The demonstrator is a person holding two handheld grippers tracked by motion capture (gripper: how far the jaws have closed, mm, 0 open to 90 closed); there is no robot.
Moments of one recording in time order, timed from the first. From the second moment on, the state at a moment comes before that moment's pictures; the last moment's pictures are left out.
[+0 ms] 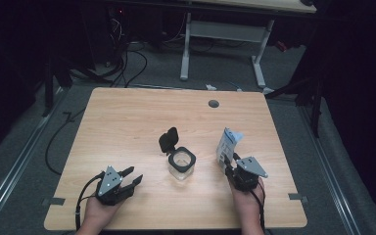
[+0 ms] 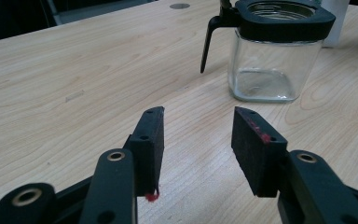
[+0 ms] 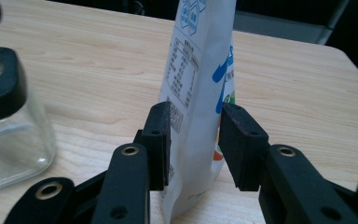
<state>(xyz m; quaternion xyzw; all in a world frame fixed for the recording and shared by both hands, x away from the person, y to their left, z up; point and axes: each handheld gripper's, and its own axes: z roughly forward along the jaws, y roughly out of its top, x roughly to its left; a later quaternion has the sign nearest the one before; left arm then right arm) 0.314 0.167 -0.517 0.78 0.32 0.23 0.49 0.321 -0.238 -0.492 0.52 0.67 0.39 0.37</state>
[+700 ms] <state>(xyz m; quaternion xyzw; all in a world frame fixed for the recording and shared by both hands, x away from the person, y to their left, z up) 0.313 0.170 -0.517 0.77 0.33 0.23 0.49 0.333 -0.240 -0.494 0.54 0.65 0.39 0.37</state>
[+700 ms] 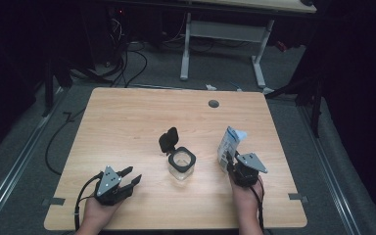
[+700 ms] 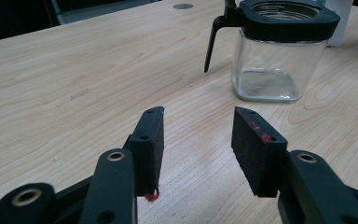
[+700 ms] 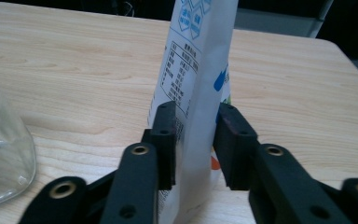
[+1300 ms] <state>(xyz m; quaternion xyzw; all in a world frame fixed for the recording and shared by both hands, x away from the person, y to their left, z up) 0.313 0.167 -0.514 0.78 0.32 0.20 0.50 0.335 -0.247 -0.492 0.54 0.65 0.42 0.32</state>
